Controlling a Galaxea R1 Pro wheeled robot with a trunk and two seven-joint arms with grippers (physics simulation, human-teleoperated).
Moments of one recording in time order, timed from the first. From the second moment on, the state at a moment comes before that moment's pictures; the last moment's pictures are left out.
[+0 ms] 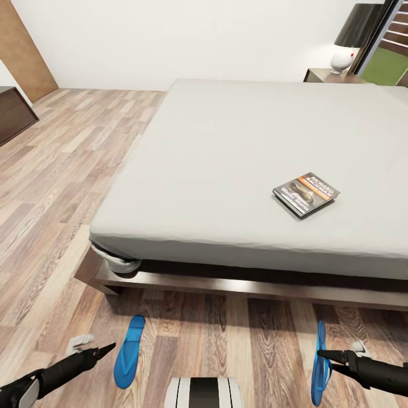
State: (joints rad) left arm -0.52 0.33 0.48 -0.24 -0.04 0.07 -0.95; right arm -0.41 -0.54 -0.15 -0.52 -0.27 0.75 1.18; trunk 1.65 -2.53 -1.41
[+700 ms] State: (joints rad) left arm -0.52 0.33 0.48 -0.22 -0.05 0.07 -1.03; right arm -0.41 -0.53 -0.14 -0.64 -0.26 0.75 0.44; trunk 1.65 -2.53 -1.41
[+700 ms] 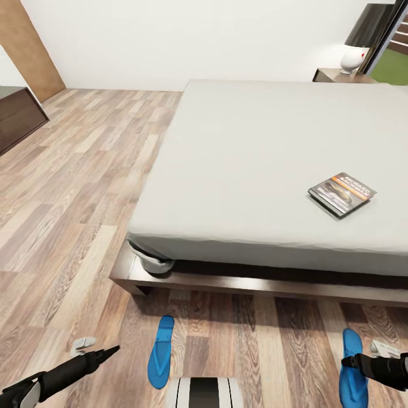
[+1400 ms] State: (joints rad) left arm -0.52 0.33 0.48 -0.22 -0.05 0.07 -1.03; right arm -0.41 -0.47 -0.13 -0.64 -0.26 0.68 0.16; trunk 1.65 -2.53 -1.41
